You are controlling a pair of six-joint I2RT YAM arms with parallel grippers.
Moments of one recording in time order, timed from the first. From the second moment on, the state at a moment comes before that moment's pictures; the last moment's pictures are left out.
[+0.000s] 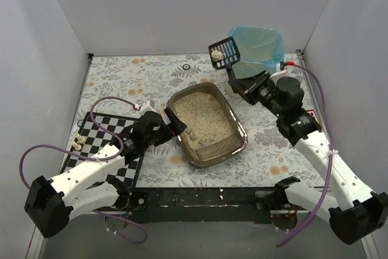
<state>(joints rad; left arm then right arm) -0.74 0.97 0.66 -0.28 -0.20 -1.06 0.51 0.95 0.90 -0.09 -0.13 1.20</state>
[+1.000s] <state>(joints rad) -0.74 1.26 0.79 -0.28 -0.24 -0.99 0.28 1.55 1.70 -0.69 0.23 0.14</state>
